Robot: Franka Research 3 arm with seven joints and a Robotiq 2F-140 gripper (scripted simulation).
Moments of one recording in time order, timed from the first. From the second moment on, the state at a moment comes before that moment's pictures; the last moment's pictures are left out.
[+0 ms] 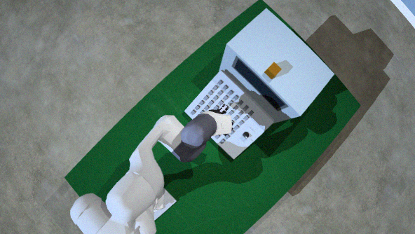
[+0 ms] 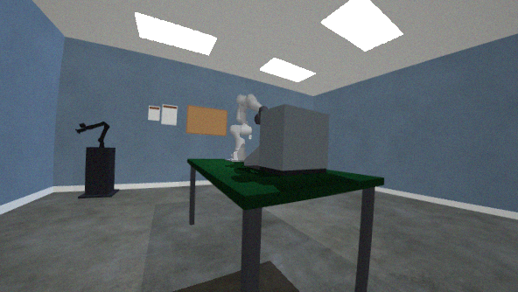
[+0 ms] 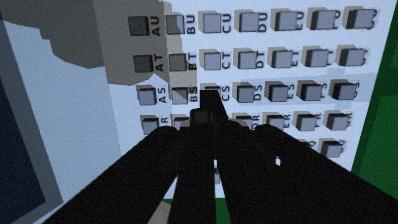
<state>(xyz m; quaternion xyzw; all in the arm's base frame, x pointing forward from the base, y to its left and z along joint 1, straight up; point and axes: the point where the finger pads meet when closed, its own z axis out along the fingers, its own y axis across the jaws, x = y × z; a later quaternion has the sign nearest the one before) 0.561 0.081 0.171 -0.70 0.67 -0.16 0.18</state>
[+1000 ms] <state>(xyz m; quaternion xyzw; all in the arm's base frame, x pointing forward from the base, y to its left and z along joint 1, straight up) 0.560 0.045 0.174 -0.70 0.67 -0.16 0.18</state>
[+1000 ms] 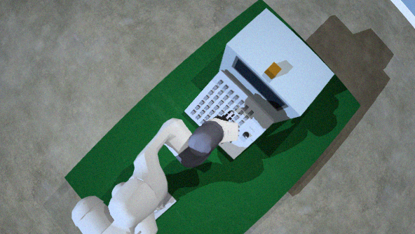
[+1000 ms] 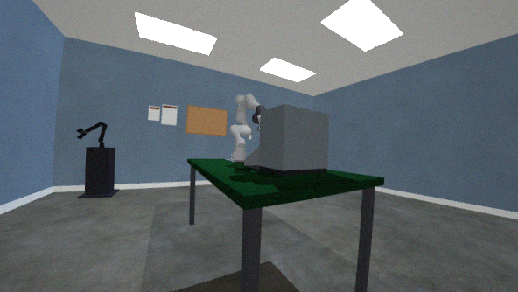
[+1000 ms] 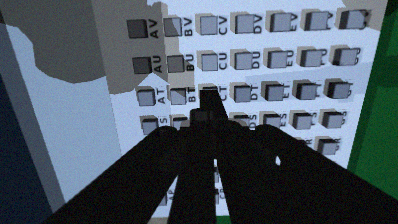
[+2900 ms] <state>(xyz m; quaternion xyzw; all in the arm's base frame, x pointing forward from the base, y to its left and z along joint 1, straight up) 0.568 0.046 0.150 -0.71 0.66 -0.16 0.17</state>
